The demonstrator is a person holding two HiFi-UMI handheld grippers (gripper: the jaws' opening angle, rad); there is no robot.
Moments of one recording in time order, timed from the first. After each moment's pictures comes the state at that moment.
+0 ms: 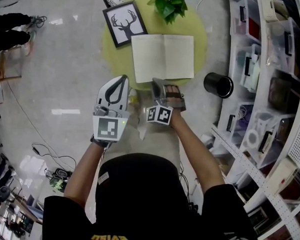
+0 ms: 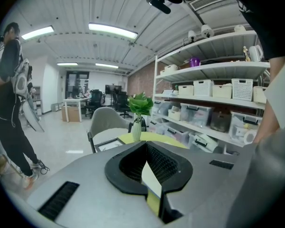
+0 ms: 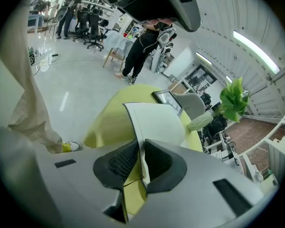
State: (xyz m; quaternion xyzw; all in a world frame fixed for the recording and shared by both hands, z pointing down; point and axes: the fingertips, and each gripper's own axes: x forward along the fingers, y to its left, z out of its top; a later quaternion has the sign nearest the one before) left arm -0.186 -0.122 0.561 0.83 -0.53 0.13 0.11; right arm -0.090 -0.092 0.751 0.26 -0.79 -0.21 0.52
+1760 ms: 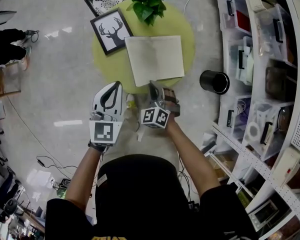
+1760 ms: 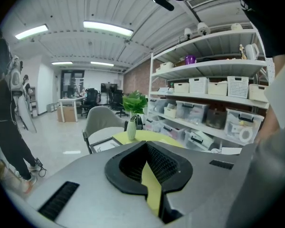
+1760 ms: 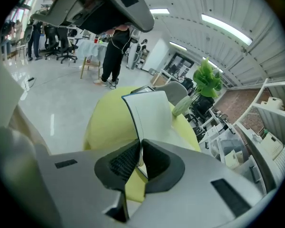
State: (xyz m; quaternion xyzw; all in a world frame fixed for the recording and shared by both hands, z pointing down) left arm -0.168 -0.114 0.563 0.84 -0.51 0.15 0.11; right arm -0.064 -0.099 0.718 0.38 -0.79 -0.10 0.47
